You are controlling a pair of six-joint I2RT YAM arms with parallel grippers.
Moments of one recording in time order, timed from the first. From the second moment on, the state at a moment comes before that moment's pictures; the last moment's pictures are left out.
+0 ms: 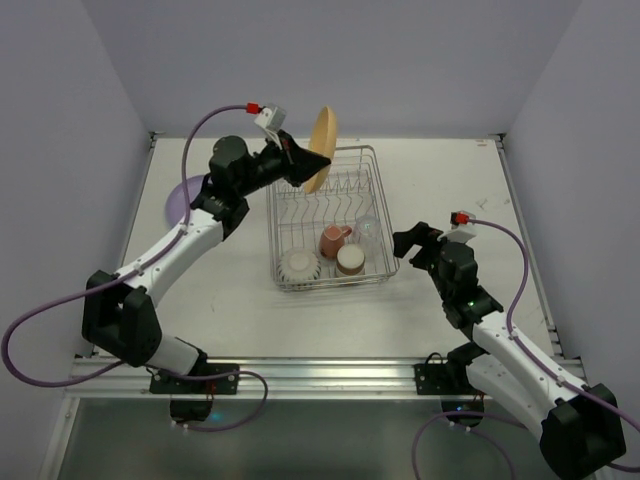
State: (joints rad) left arm -0.45 1.49 1.20 0.36 0.58 -0.51; right arm 0.41 0.80 0.37 0.15 0.24 0.60
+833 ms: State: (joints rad) left arm -0.42 1.28 1.11 -0.05 -0.39 -0.31; right arm 0.41 0.81 0.37 0.15 0.24 0.60
